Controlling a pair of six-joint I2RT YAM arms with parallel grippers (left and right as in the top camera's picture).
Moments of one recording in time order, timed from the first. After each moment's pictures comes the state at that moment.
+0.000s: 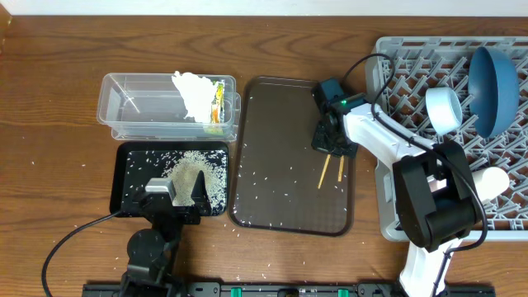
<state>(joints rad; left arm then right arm) -0.19 0.01 0.07 -0.23 -0.09 -0.20 0.41 2.01 1.33 -0.79 0.04 0.75</state>
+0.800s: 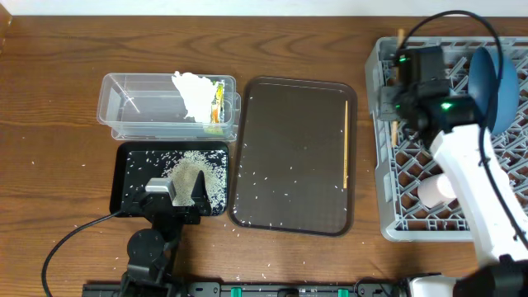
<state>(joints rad) -0.19 0.01 0.07 -0.23 -0.09 -0.20 0.14 1.53 1.33 -0.77 0.17 0.12</state>
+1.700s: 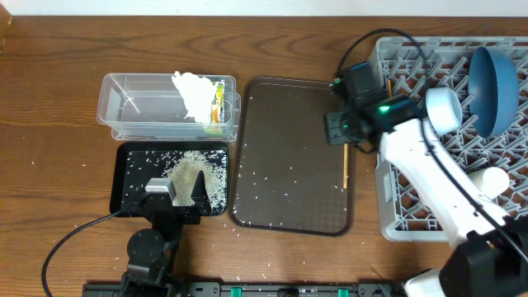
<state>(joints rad) -0.19 0.01 0.07 -0.23 -0.09 -0.20 0.43 1.65 1.33 -0.87 0.09 0.29</state>
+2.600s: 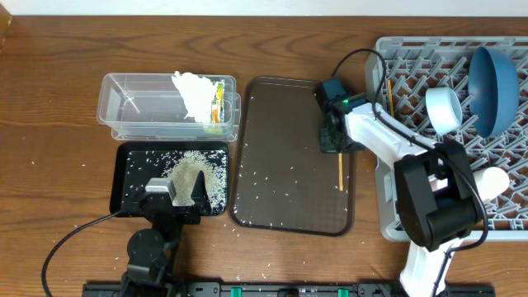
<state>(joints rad) -0.19 0.01 0.07 -0.23 -0.09 -0.20 0.39 2.00 1.33 -0.79 0.15 0.40</state>
